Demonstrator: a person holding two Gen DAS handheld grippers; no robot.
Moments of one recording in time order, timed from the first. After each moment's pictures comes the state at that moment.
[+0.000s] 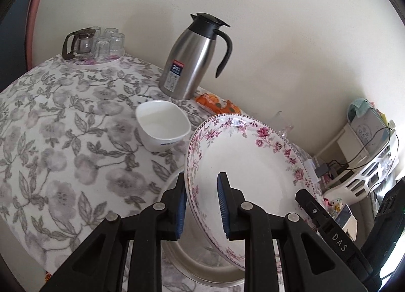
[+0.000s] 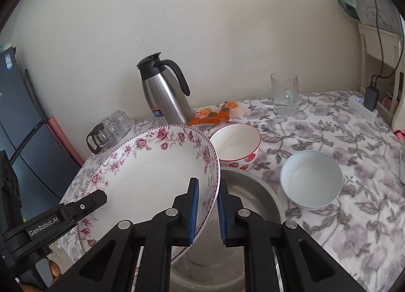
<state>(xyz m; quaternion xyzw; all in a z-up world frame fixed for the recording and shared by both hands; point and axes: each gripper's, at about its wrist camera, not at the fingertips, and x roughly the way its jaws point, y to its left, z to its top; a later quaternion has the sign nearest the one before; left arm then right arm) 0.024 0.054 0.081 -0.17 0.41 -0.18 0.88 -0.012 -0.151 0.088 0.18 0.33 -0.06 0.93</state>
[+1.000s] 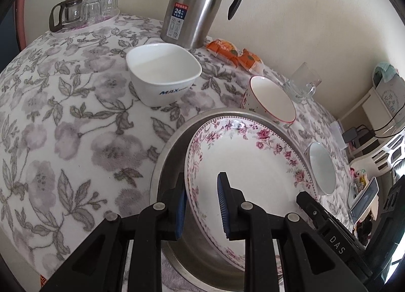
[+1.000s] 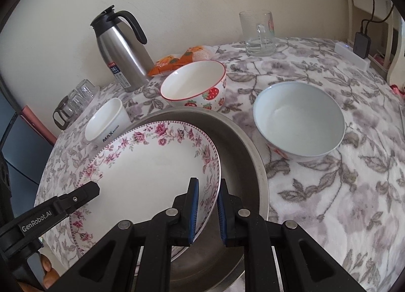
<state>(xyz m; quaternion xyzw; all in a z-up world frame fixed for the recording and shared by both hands) 0.048 0.010 0.008 -0.10 0.51 -0.17 0.84 -0.002 -0.184 0.000 0.20 0.43 -0.11 0.87</state>
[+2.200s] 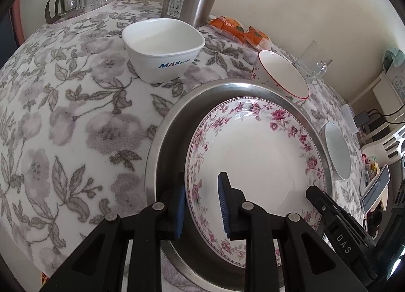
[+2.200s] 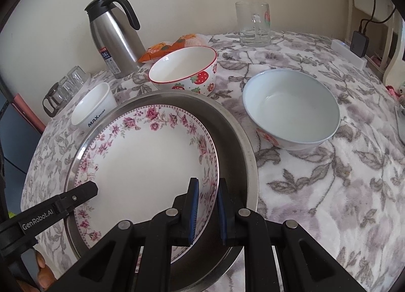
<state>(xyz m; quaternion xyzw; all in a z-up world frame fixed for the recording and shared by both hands) 0.048 0.000 -0.014 -0.08 0.54 -0.16 0.82 -0.005 -0.182 -0.011 0.17 0.46 -0.13 0.86</state>
